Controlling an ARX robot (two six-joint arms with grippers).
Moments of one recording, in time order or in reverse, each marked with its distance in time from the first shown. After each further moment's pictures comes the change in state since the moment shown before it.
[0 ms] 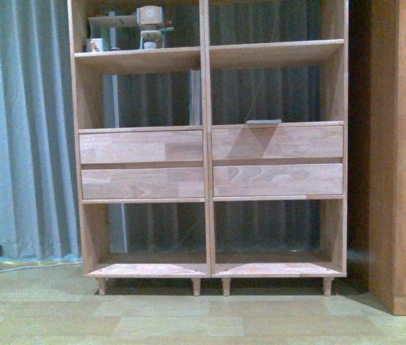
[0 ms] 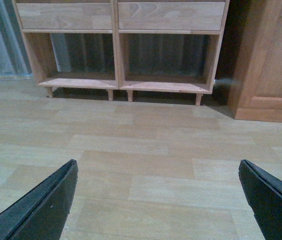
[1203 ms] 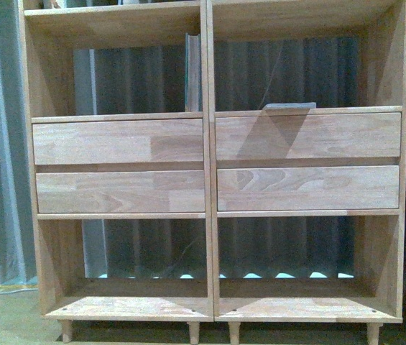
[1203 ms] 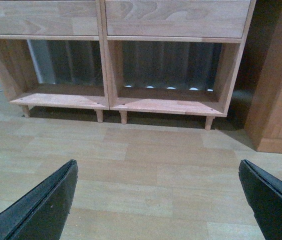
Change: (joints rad) left arm 0.000 0.000 0.000 0.000 0.000 0.000; right arm 0.000 0.000 0.000 0.000 0.000 0.000
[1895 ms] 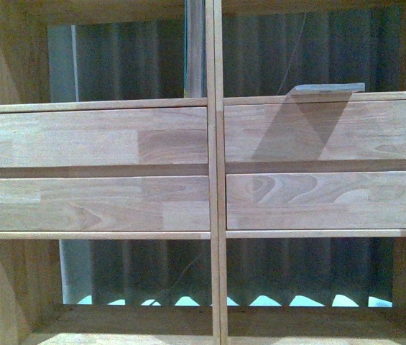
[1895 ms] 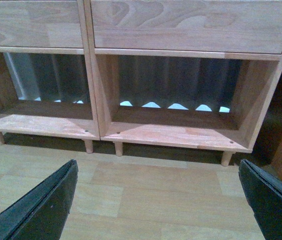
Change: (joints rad) left arm 0.000 0.000 0.000 0.000 0.000 0.000; right arm 0.000 0.000 0.000 0.000 0.000 0.000
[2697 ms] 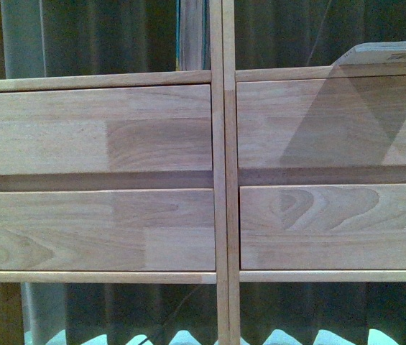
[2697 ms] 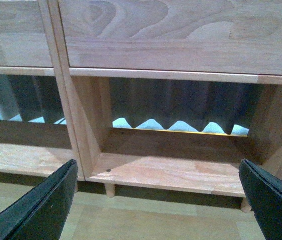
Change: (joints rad) left arm 0.000 -0.001 0.000 0.000 0.000 0.000; right arm 0.000 0.000 0.000 0.000 0.000 0.000
